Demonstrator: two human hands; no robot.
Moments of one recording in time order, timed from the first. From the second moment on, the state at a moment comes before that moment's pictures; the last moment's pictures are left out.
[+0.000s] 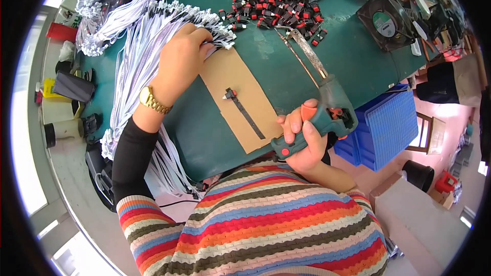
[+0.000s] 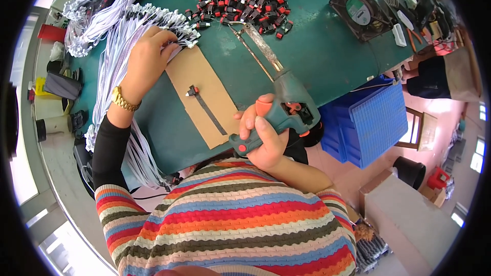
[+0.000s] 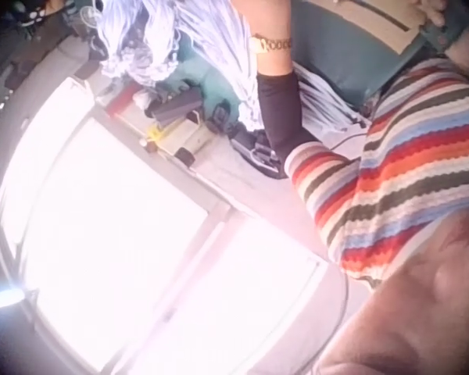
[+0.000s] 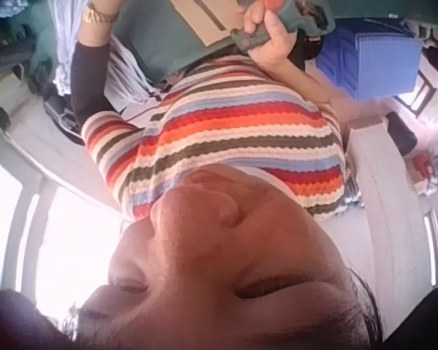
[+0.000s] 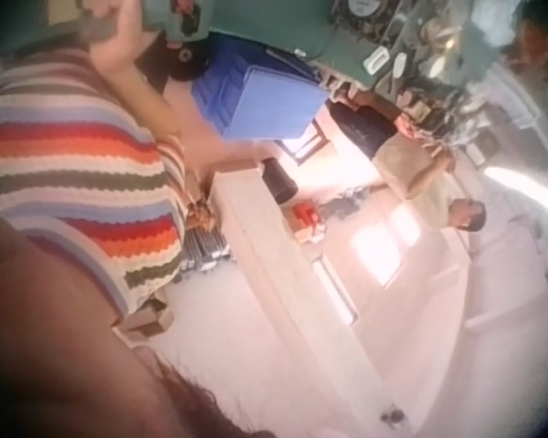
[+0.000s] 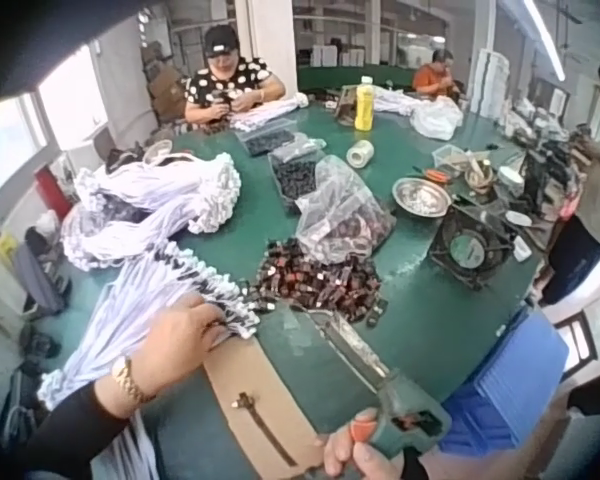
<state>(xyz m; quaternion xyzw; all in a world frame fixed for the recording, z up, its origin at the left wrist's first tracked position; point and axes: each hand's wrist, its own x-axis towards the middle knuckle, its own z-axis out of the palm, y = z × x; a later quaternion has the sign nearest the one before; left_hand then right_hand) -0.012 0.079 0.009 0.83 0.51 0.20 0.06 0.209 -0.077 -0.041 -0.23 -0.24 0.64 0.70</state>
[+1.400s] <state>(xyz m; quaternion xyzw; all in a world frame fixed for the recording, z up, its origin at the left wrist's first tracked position) -0.040 0.007 -0.001 0.79 0.37 0.37 0.31 0.154 -0.021 -0.012 -0.36 -0.44 0.61 0.55</state>
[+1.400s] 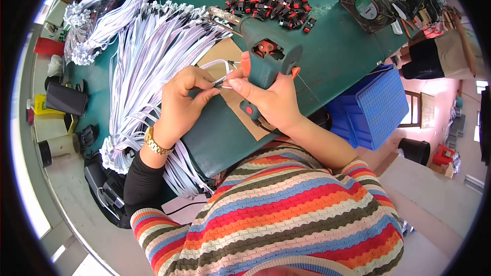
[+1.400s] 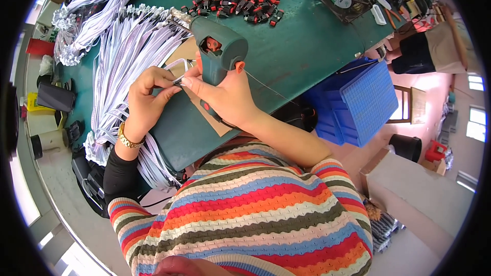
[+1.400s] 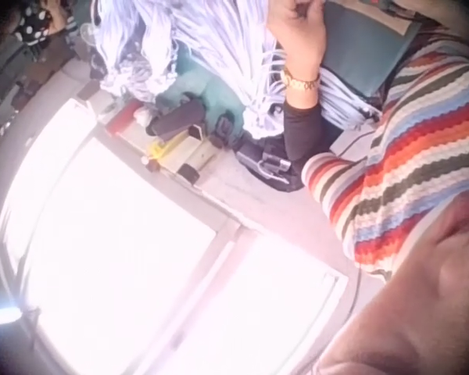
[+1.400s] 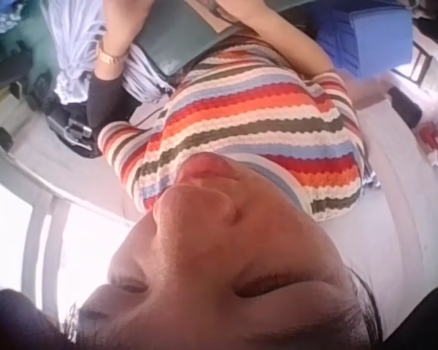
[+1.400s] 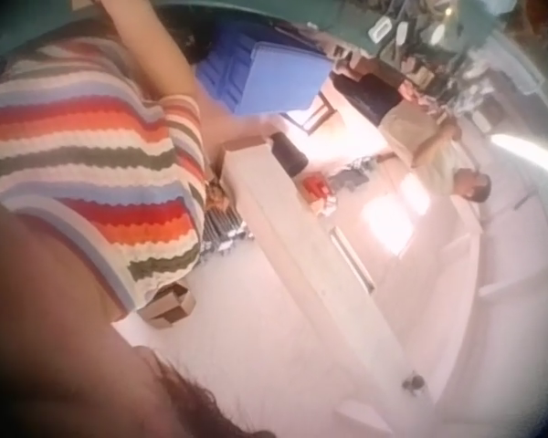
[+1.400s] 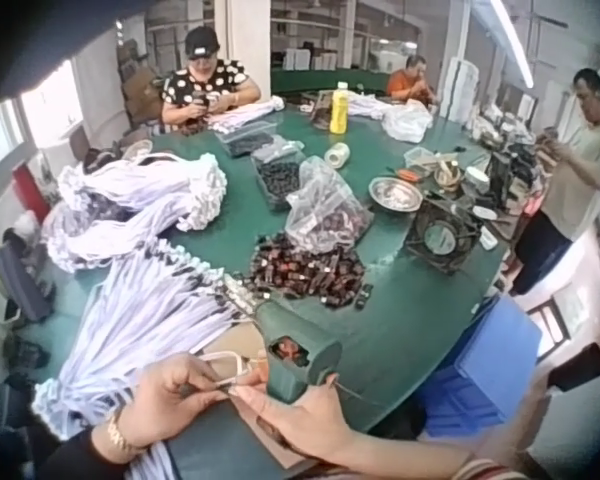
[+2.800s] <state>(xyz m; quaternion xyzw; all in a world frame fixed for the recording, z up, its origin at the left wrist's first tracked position) -0.021 -0.023 0.039 0.77 0.41 0.25 0.43 0.158 -0.047 -0.013 -0.36 -0.62 0.49 0.50</state>
